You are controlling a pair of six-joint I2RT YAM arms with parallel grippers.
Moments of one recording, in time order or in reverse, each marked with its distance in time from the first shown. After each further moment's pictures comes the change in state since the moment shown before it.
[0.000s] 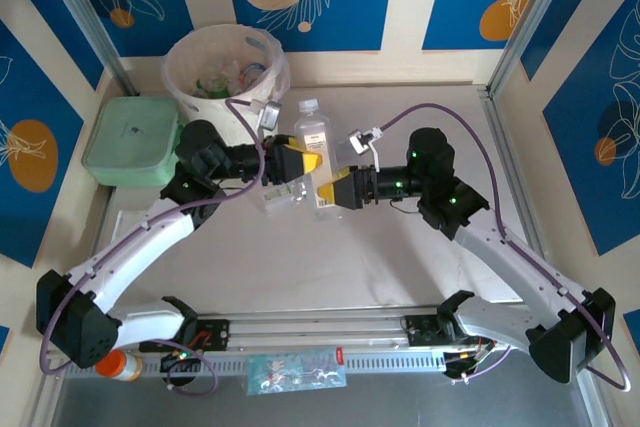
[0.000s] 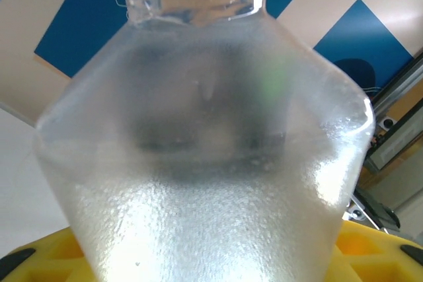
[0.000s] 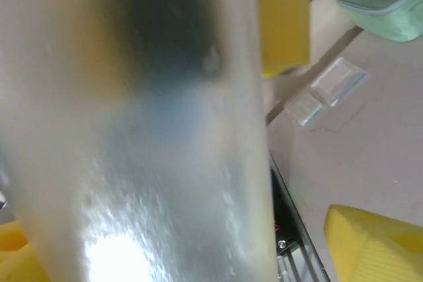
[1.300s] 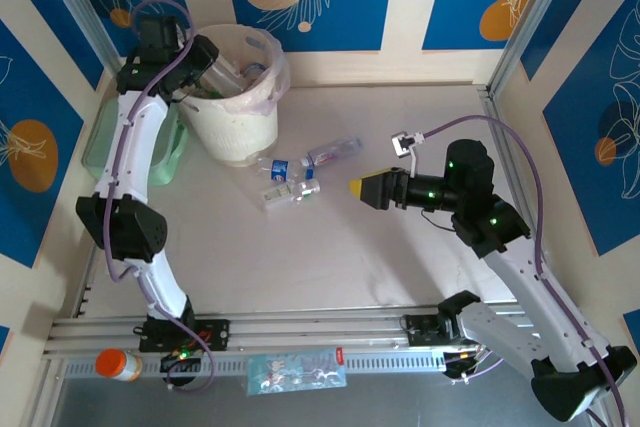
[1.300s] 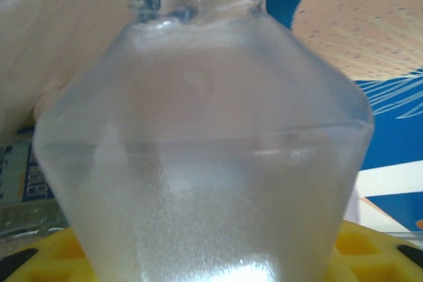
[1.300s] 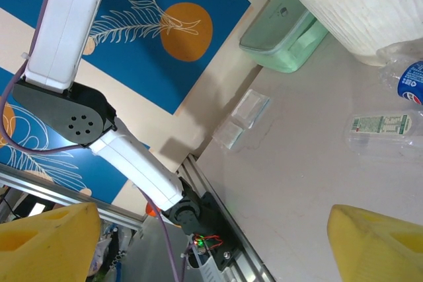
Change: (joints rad) left arm 0.491 0.636 1.025 -1.135 -0.887 0.060; right arm -0.145 -0.197 -0.002 -0.307 0.169 -0.096
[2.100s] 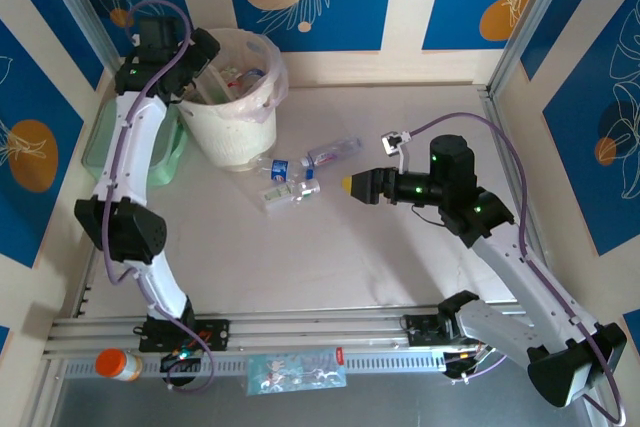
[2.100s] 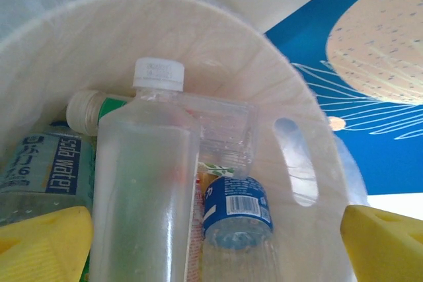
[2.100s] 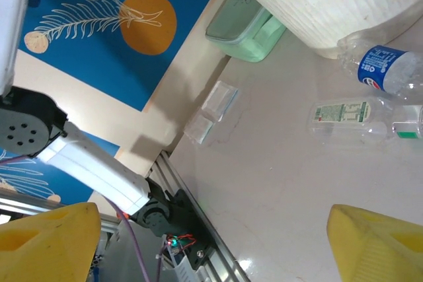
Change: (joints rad) left arm 0.000 -0.035 0.007 -0.035 -0.085 -0.037; right arm 0.010 0.086 -0.023 0.003 0.065 -0.047
